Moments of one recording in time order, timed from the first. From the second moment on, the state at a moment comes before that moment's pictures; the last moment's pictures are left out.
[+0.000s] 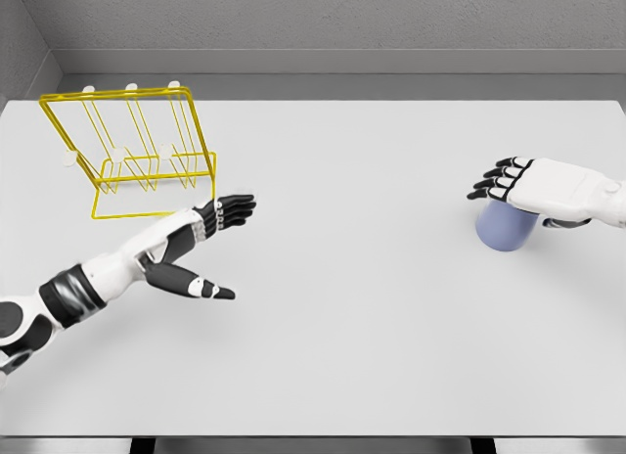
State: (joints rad) left arm -0.33 0.89 -0.85 -1.70 0.72 -0.31 -0.23; right arm -0.50 -0.98 0.57 -1.49 0.68 -0.61 0.33
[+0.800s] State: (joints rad) left arm -0.35 0.87 -0.89 -1.60 0.73 -0.30 -0.23; right arm -0.53 -0.98 0.55 -1.49 0.71 -0.61 0.33
